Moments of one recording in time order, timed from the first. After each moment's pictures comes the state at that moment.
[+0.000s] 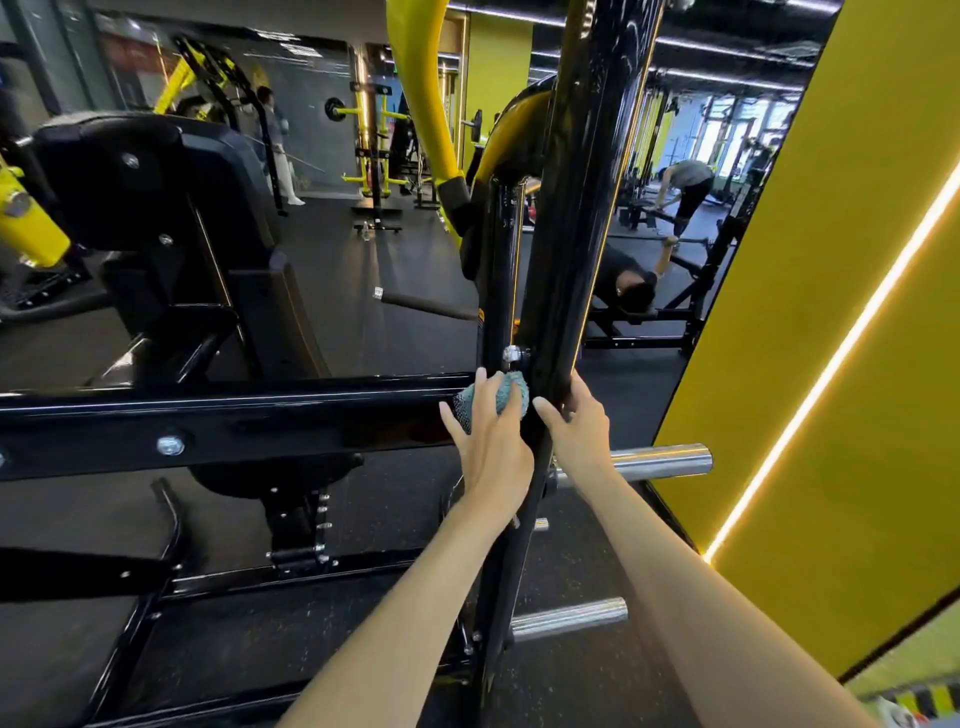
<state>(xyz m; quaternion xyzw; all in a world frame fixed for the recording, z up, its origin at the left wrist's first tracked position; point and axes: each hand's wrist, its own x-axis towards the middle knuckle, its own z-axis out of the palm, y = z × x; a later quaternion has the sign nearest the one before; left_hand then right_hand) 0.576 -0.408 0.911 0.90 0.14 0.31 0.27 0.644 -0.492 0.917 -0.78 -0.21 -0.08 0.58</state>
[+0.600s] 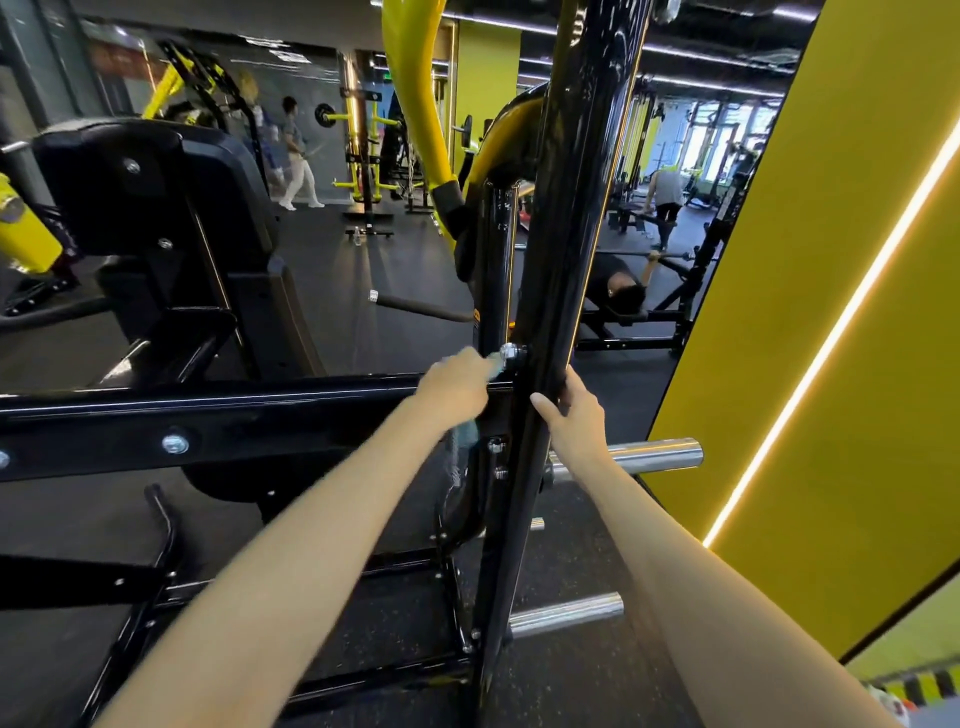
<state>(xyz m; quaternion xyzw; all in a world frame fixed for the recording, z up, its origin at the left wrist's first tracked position) 0.595 -0.338 0.972 0.98 0.08 0.09 0.13 0.639 -0.494 0.924 -0.80 -0.20 -0.06 0.56</state>
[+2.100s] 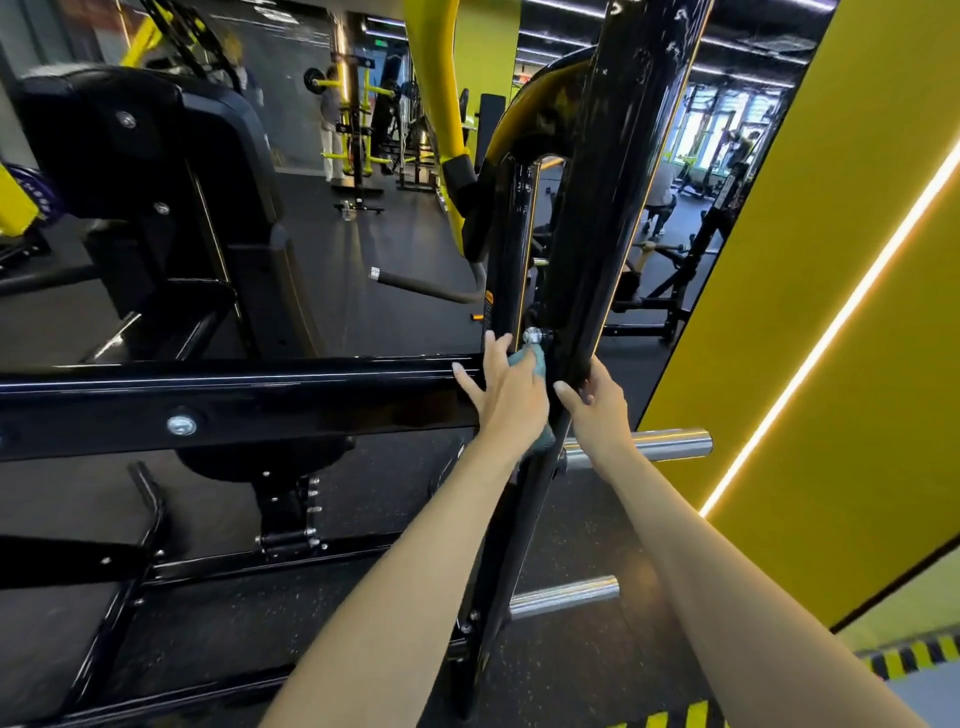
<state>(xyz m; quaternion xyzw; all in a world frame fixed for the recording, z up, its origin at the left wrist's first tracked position) 0.589 -0.388 0.935 0.91 0.13 0.23 0.33 0.648 -0.487 0.912 -0.80 -0.18 -0.07 0.57</state>
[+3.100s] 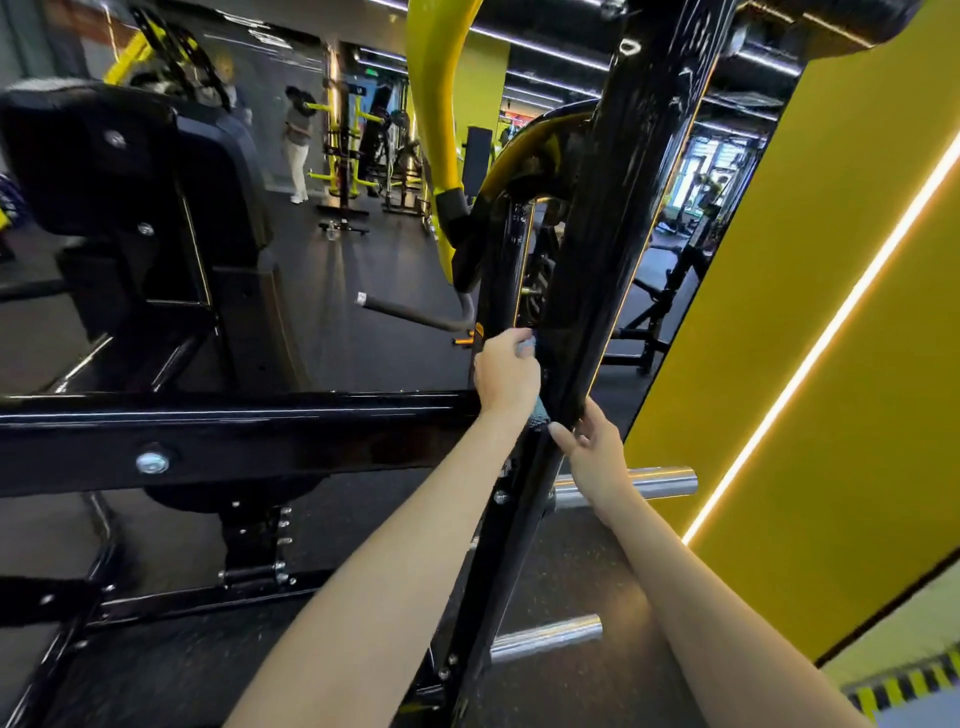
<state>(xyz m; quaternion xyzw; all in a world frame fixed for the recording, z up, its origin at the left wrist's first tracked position) 0.632 -0.367 0.986 0.75 0.17 0.30 0.56 0.650 -0.492 0.916 -0.81 -0.21 -0.07 0.55</state>
